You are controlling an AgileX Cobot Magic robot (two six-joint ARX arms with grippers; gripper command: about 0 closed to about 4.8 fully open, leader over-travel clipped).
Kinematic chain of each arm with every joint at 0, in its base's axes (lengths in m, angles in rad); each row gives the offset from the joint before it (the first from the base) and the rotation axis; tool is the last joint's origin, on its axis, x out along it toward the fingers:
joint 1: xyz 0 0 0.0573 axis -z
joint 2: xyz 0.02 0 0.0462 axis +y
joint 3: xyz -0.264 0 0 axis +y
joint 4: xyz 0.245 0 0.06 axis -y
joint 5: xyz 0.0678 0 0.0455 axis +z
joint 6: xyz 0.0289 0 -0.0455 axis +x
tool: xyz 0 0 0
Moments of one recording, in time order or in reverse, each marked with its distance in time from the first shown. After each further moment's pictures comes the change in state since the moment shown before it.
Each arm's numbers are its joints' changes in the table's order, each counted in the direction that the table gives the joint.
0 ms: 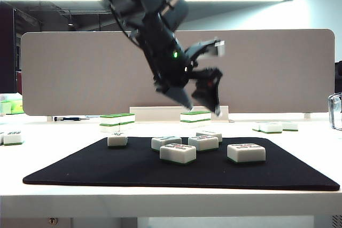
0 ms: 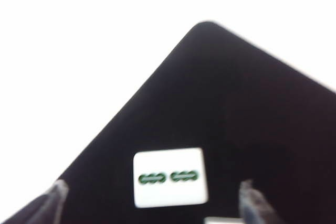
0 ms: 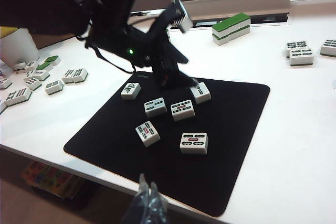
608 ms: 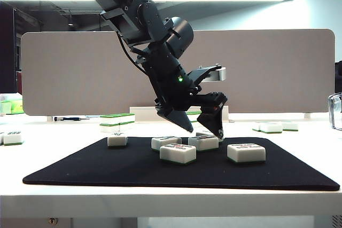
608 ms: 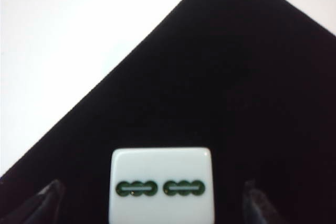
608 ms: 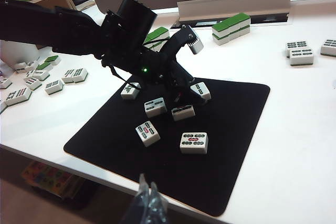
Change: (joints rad) left arm 0.005 0.096 0.003 0.051 0.011 -0.079; right arm 0.000 0.000 0.000 0.000 0.000 0.000
